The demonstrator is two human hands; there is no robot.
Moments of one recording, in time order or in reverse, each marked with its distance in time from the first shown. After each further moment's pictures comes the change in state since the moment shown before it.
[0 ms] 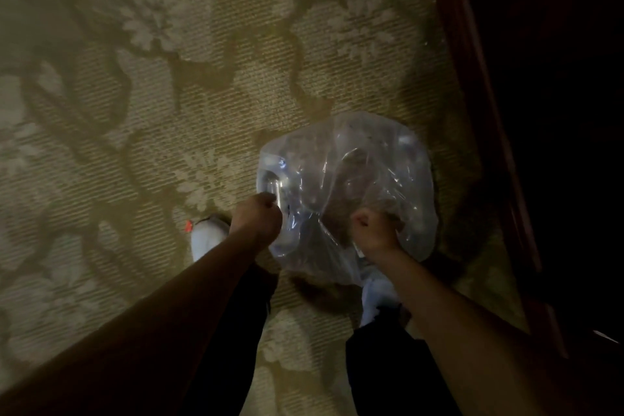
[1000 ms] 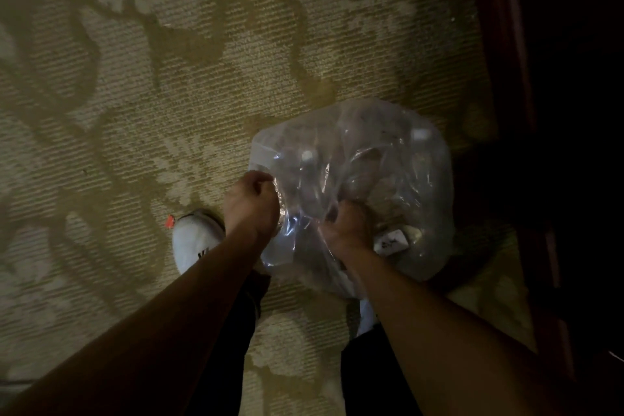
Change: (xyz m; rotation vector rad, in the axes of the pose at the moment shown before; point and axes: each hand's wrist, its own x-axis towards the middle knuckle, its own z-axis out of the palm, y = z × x) left_hand 0.047 -0.004 0.029 -0.368 0.275 0.015; right_hand 0.038 -0.021 0.052 -0.249 0.045 0.067
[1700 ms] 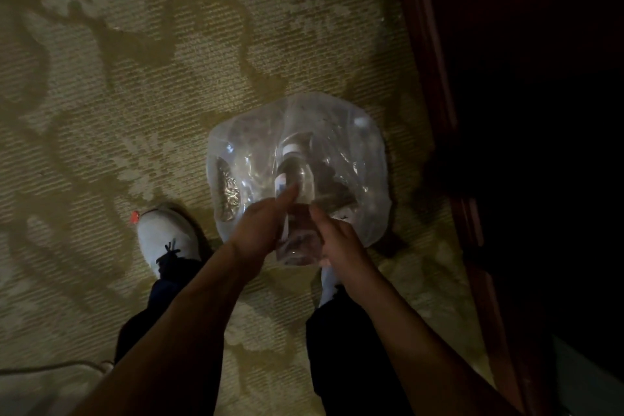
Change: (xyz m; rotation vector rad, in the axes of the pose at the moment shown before) left_hand -0.089 0.031 0.017 -0.412 -0.619 -0.292; right_hand -0.102 0.036 -0.078 0.862 -0.224 0.132
